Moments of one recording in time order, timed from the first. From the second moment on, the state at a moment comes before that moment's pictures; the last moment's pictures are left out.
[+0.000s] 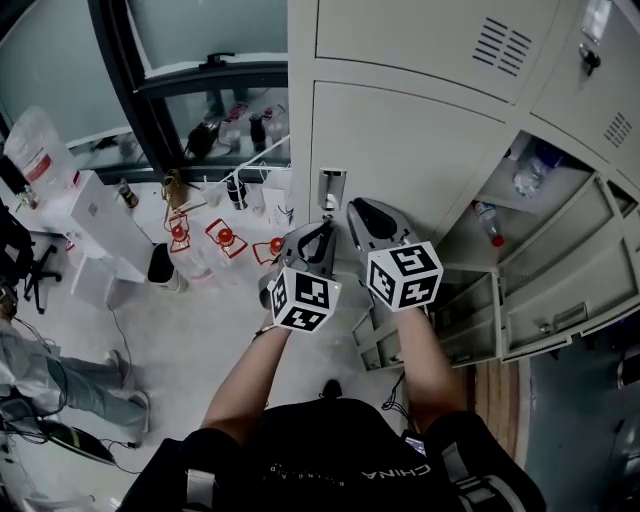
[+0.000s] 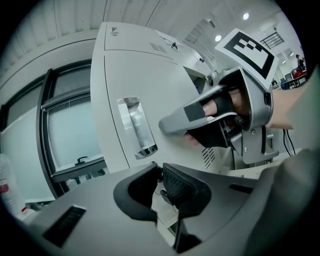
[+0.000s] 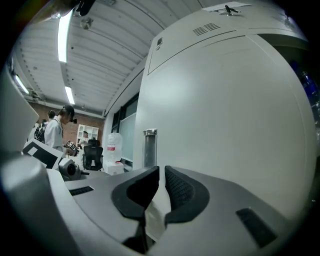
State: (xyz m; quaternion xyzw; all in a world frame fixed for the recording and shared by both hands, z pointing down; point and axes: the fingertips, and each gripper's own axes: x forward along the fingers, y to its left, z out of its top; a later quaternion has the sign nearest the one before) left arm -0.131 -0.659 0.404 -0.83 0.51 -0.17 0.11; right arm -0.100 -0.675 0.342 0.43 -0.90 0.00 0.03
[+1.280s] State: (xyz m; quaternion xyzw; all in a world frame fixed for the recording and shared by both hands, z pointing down) left arm -0.140 -0.662 0.405 -0.86 0.48 0.06 -0.16; right arm -0.096 -0.677 0.347 0.43 -0.90 0.03 0.01
